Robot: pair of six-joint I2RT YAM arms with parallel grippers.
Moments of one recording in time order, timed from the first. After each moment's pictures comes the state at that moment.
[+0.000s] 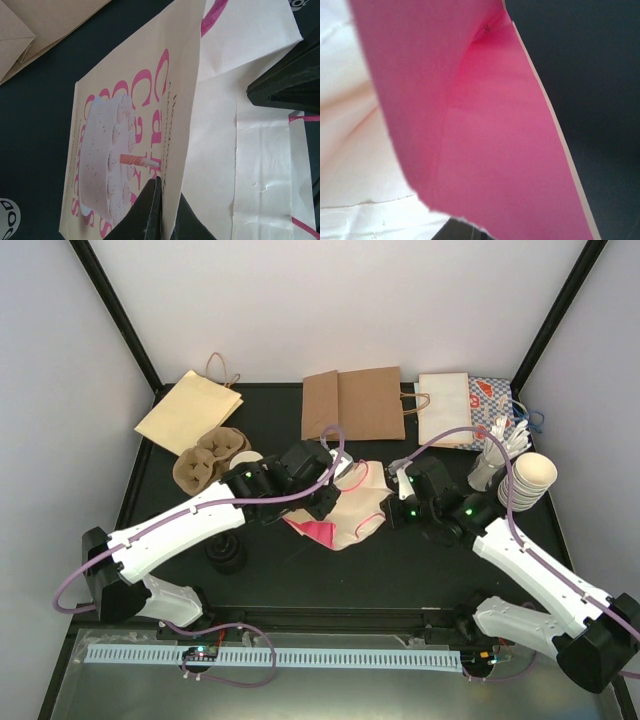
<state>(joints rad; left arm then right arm) -0.95 1.39 1.34 -0.80 -0.09 -0.20 0.66 1.03 0.87 -0.68 -0.11 0.34</state>
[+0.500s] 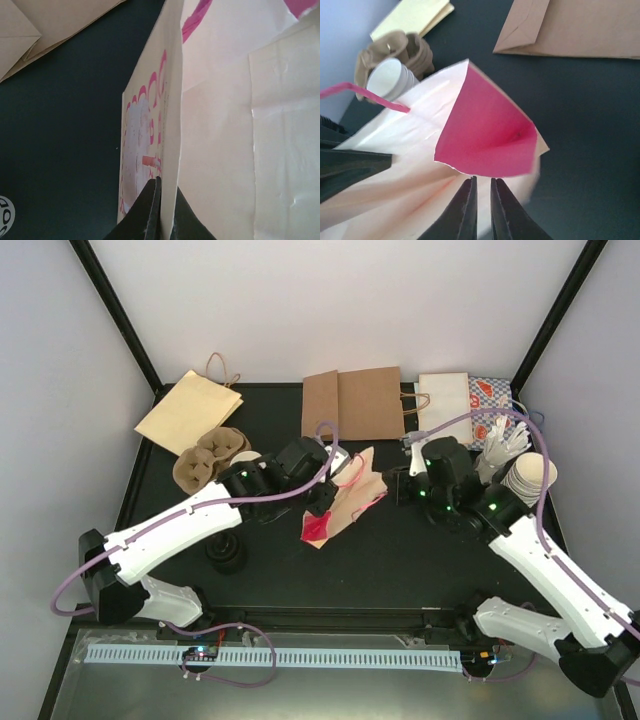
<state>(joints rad) -0.94 1.37 1.33 -0.79 -0.08 -0.23 0.66 1.02 1.08 -0.72 -0.07 0.45</state>
